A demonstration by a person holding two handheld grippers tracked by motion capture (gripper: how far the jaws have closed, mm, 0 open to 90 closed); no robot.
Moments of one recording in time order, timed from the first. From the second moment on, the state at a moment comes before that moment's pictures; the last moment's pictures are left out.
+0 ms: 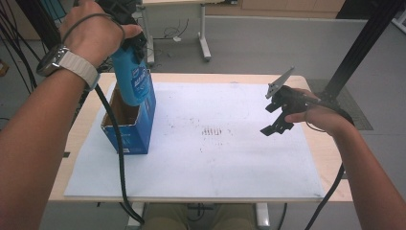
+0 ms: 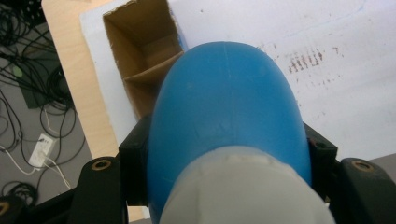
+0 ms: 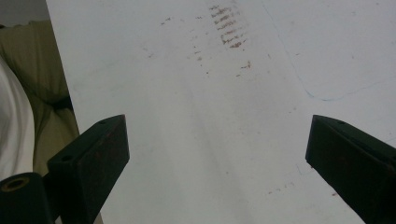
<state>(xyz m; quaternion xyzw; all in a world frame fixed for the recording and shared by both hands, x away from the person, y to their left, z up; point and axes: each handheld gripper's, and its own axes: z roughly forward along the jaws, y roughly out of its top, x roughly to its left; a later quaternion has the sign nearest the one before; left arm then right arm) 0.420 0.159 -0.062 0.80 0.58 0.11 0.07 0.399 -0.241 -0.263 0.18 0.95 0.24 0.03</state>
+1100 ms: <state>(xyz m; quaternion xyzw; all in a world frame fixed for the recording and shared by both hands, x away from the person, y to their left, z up) 0.443 0.205 -0.101 0.75 0.64 0.11 0.07 0.403 -0.238 -0.270 0.18 0.95 0.24 0.03</state>
